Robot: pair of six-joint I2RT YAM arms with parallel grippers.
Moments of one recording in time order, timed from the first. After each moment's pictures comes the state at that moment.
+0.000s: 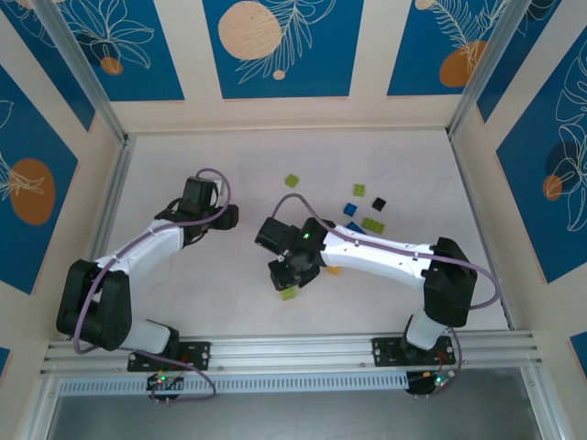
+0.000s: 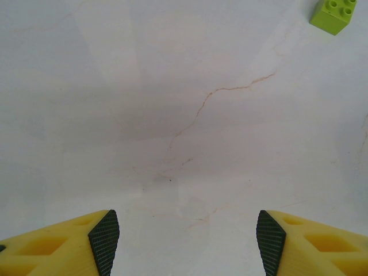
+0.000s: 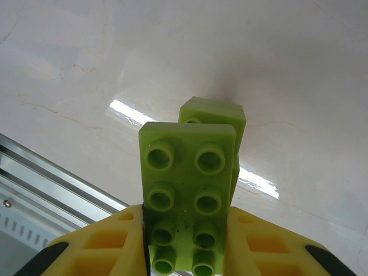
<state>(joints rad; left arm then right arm) -0.32 1.41 0.87 -0.30 -0.02 -0.21 1.10 1.65 1.33 -1.02 -0.05 0.66</state>
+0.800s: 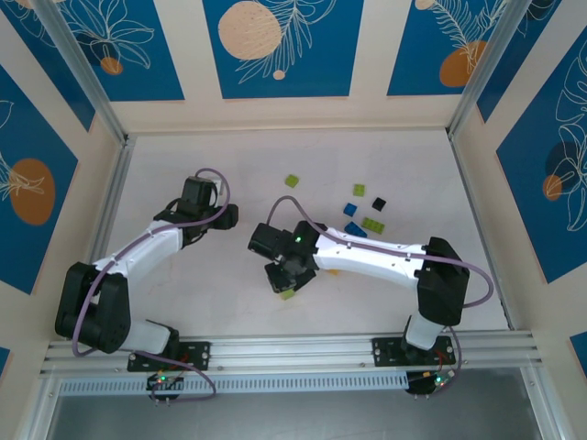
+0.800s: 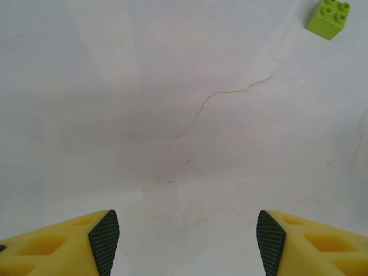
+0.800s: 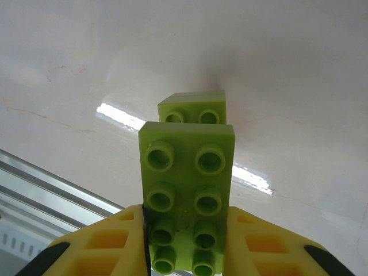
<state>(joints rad) -0.32 1.40 0.87 -0.30 -0.02 -0.21 1.14 1.69 1.38 -1.07 0.01 0.70</state>
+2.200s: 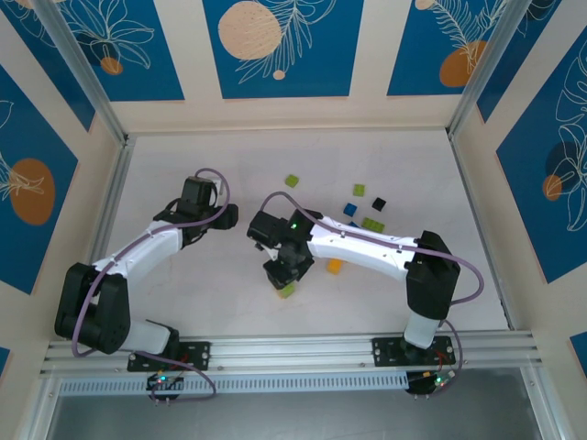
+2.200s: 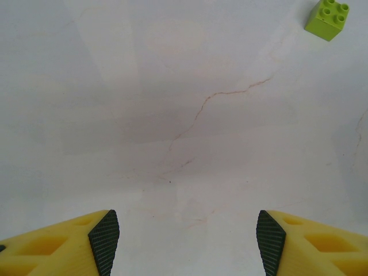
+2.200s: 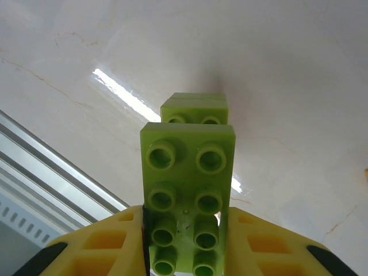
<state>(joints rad) -0.32 1.39 0.87 -0.30 -0.02 -0.21 1.07 1.75 1.47 -1.14 -0.07 0.40</state>
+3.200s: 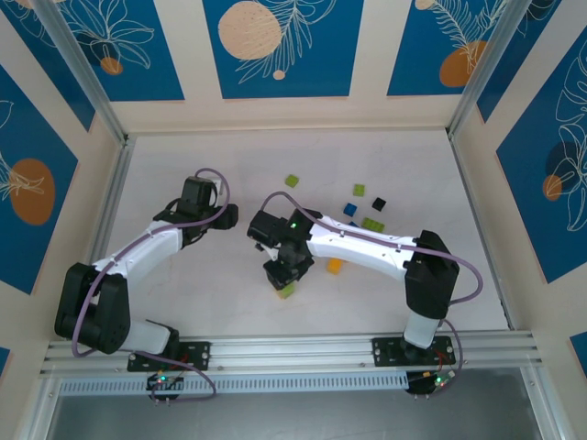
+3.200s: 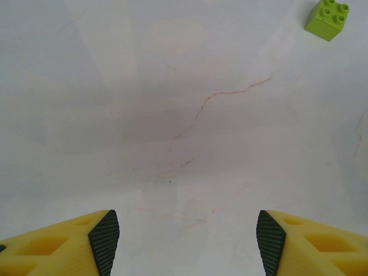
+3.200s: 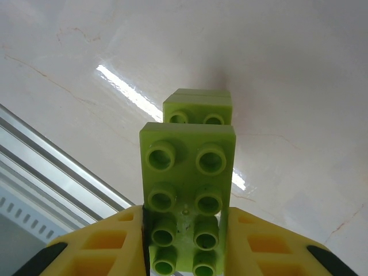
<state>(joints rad) -0.32 1.39 0.87 -0.30 -0.02 -0.21 1.07 1.76 1.47 -1.15 -0.09 0.40</state>
